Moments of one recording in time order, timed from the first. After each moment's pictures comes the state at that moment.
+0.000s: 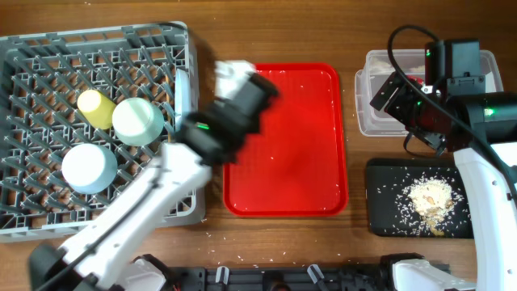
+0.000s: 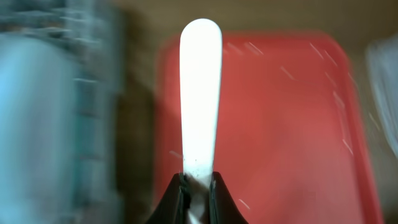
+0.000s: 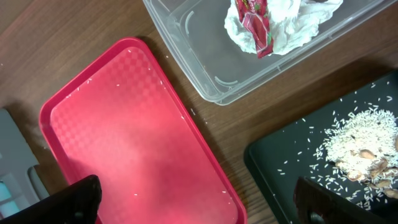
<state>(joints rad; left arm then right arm) -0.66 1.47 1.33 -0.82 -0.42 -0.56 0.08 1.34 1.51 -1.27 0.07 0.67</state>
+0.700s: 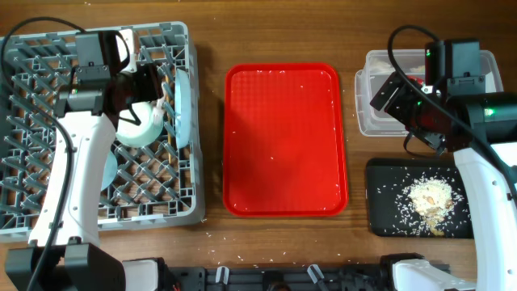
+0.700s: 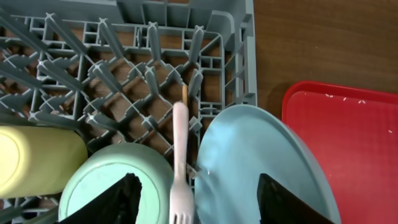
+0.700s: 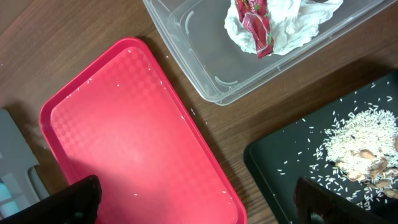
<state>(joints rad) 0.05 1.52 1.33 -0.73 0.08 -0.10 0.08 1.34 1.51 -1.27 0.07 0.67</state>
